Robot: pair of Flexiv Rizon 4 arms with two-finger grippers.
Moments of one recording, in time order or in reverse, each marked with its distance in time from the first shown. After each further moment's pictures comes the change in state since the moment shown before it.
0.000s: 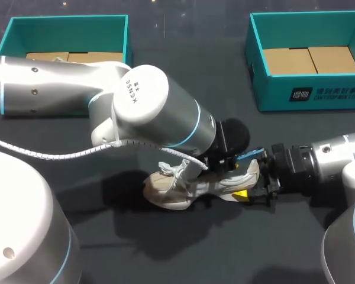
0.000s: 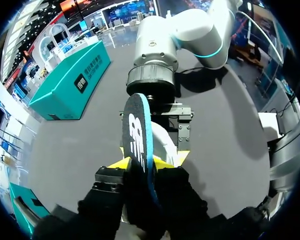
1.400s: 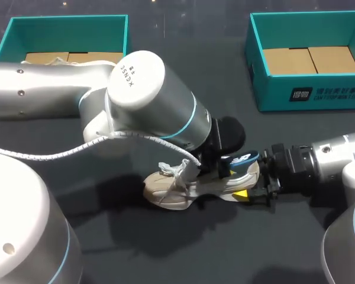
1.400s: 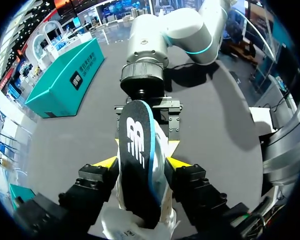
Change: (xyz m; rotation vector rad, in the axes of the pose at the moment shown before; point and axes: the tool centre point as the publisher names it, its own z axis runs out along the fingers) left arm 0.007 0.007 -0.020 -0.035 0.050 0.027; right arm 0.000 0.000 0.000 0.000 0.000 0.000
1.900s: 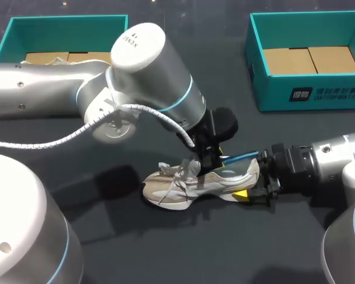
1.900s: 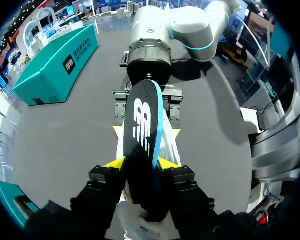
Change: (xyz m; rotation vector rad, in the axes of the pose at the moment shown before) left arm -0.011 0.018 0.003 -0.058 0.144 -0.053; right arm 0.000 0.000 0.000 0.000 0.000 0.000
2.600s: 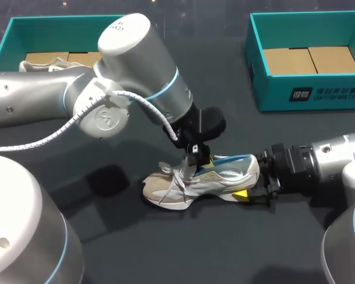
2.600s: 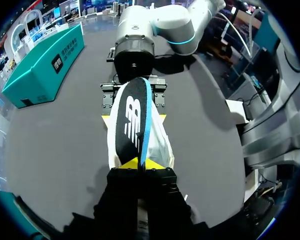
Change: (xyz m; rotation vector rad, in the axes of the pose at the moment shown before) left arm 0.006 0.023 -0.009 -0.001 0.140 0.063; right arm 0.000 0.000 0.000 0.000 0.000 0.000
